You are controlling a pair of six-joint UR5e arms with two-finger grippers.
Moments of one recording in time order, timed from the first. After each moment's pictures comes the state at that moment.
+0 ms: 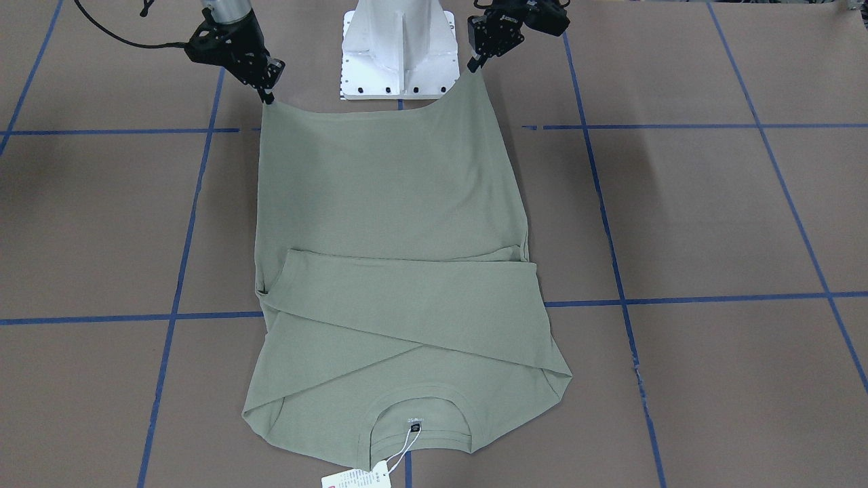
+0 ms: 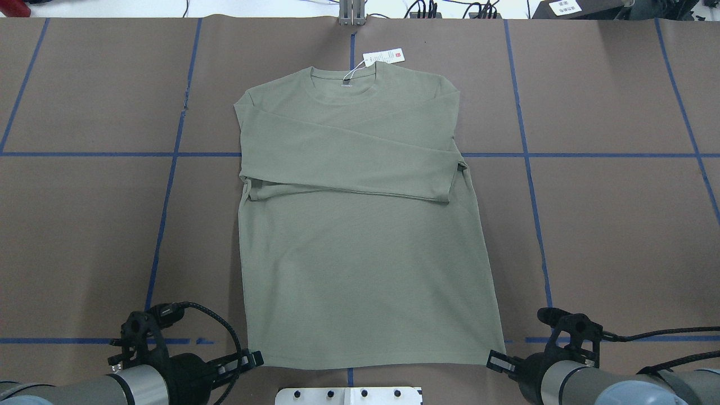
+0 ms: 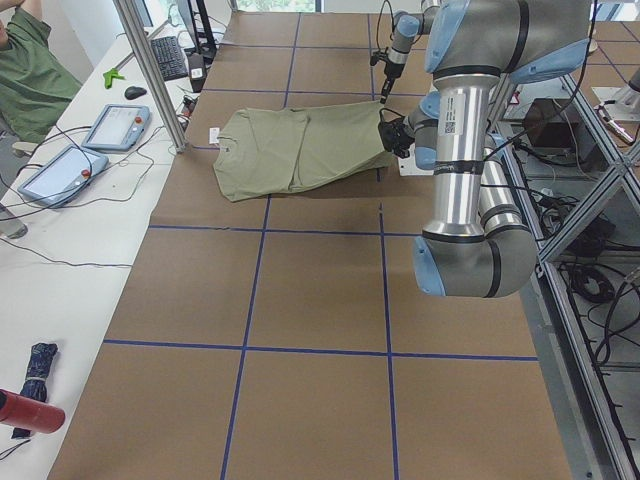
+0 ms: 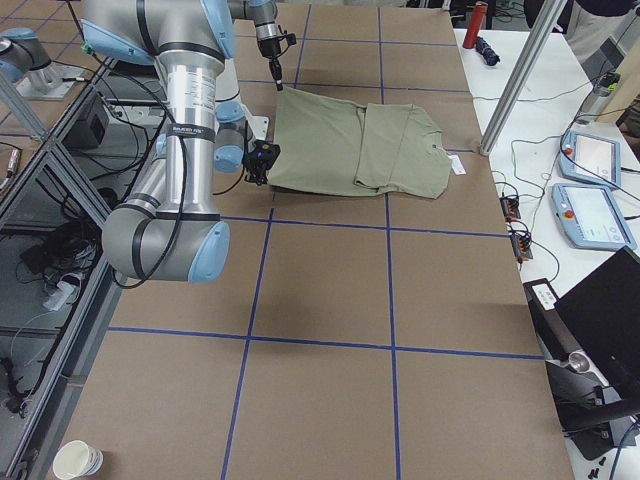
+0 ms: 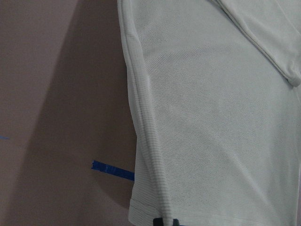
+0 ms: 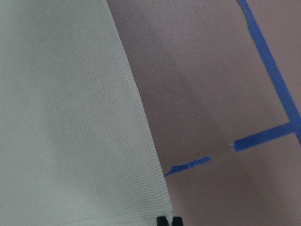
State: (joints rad) left arm 0.02 -1.60 -2.31 -2.07 -1.34 -1.89; right arm -0.02 -1.70 2.33 -1.35 1.40 1.95
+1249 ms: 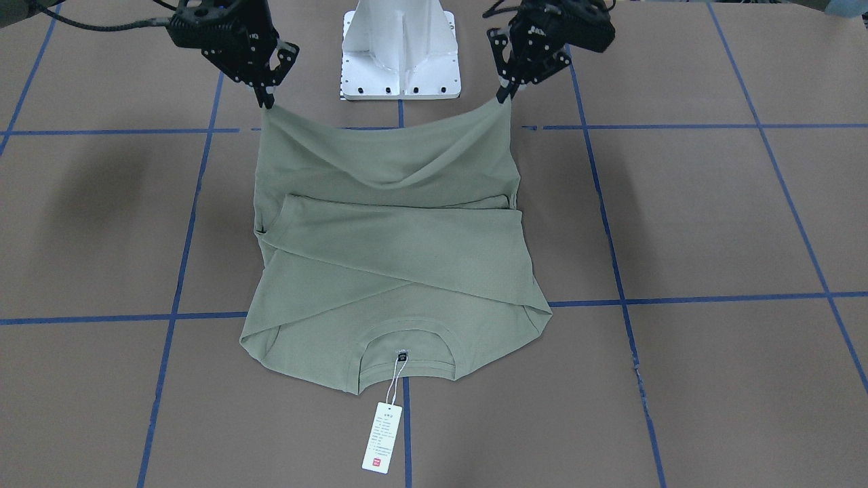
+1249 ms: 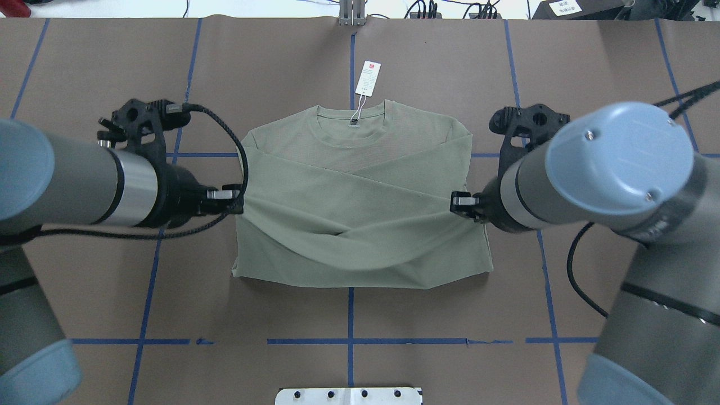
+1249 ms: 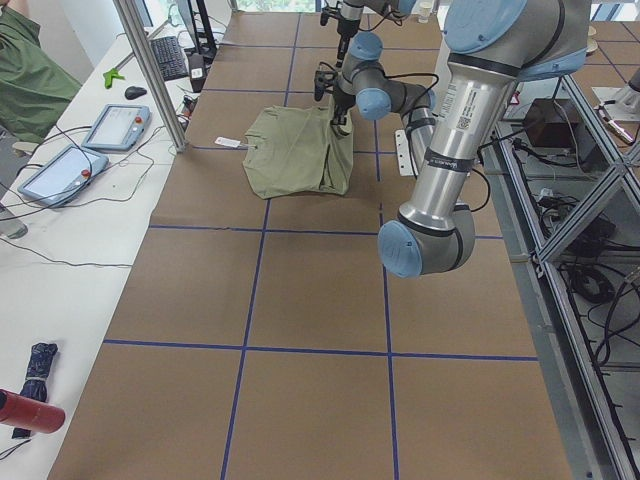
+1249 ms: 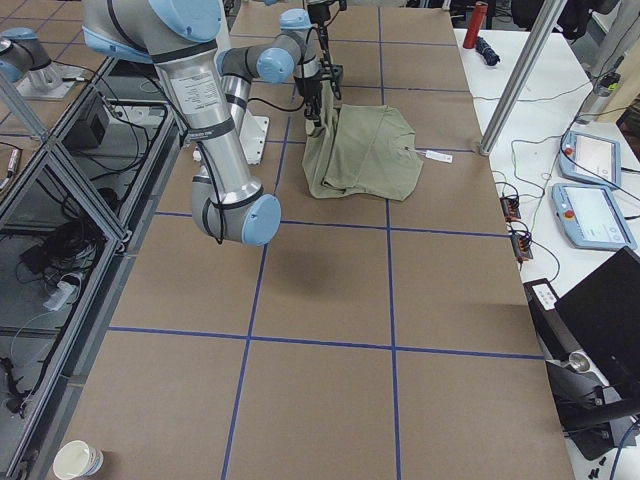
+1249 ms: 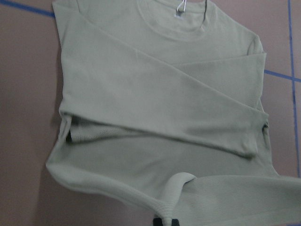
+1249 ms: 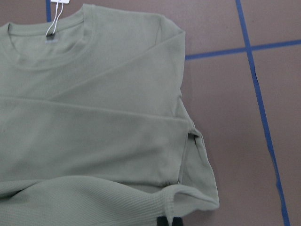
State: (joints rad) left arm -0.62 -1.97 -2.22 -1.60 -1.84 -1.28; right arm 0.58 -1.06 2.25 -1.99 1.77 1.31
